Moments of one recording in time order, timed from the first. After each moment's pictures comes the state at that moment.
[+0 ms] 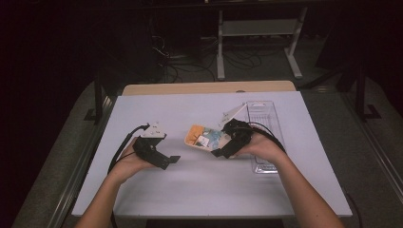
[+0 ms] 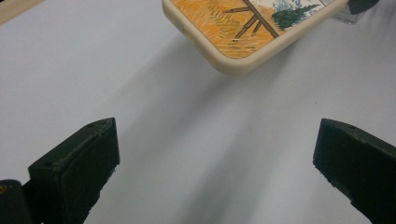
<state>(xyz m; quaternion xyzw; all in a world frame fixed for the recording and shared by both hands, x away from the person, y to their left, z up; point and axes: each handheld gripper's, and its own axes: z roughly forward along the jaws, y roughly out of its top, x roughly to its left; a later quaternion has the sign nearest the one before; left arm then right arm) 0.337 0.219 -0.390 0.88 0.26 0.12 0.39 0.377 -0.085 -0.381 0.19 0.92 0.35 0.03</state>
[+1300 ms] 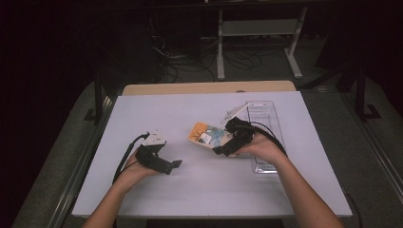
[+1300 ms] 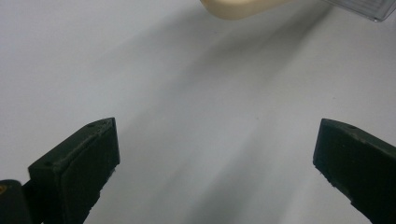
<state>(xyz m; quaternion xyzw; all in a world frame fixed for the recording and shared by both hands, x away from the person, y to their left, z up) 0.329 0.218 -0.420 0.86 0.30 0.13 0.39 0.378 -0.089 -0.382 0.25 0.90 0.35 0.02</state>
